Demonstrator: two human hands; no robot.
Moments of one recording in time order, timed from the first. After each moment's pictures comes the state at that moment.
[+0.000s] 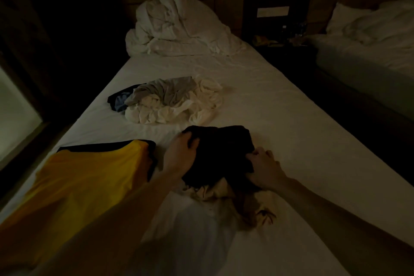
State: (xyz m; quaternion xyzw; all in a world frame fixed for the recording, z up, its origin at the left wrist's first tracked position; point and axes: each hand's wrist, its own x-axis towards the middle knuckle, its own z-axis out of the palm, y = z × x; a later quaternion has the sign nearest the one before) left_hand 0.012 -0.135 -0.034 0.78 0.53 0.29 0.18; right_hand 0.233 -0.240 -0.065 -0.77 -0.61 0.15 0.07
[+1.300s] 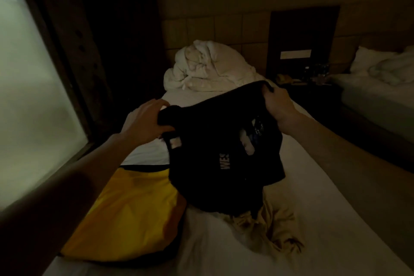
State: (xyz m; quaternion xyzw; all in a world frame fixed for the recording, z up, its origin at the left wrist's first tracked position) left_hand -0.162 -0.130 0.181 0.83 0.50 0.26 -0.06; right_hand 0.164 -0.202 0.198 -0.61 -0.47 0.26 0.58
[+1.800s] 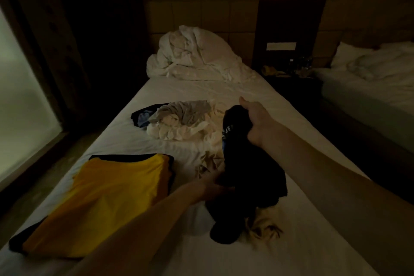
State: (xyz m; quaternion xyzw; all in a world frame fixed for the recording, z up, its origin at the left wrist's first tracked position) left_hand -0.014 -0.212 0.020 0.73 0.38 0.07 0.56; right_hand 0.138 -0.217 0.158 -0.53 -0.22 0.56 0.59
